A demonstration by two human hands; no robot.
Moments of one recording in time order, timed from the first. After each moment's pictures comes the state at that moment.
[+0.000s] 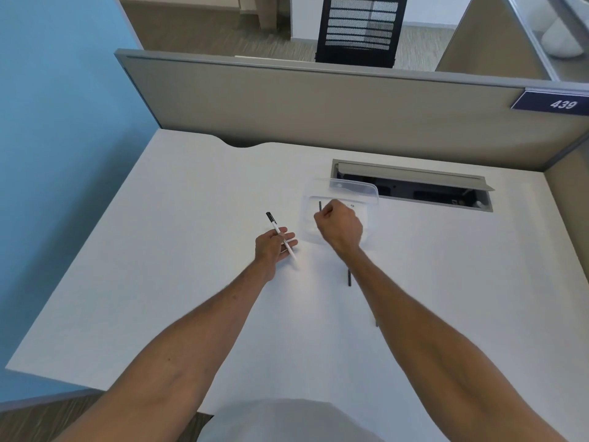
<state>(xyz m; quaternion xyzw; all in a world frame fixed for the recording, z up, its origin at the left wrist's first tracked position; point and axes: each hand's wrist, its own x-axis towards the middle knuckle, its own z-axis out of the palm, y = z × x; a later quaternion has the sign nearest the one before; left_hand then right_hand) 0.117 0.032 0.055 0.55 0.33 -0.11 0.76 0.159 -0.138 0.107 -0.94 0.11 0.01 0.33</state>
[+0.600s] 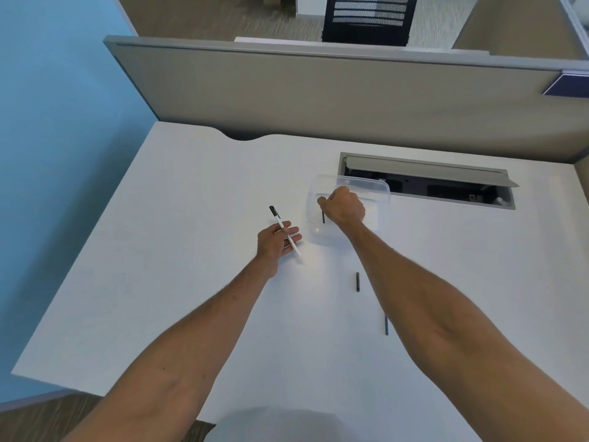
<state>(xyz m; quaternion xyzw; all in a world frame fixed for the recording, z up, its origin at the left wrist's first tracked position) 0.146 0.037 0.047 0.56 0.35 -0.12 0.74 0.240 -0.136 0.086 -0.93 0.15 0.13 0.31</state>
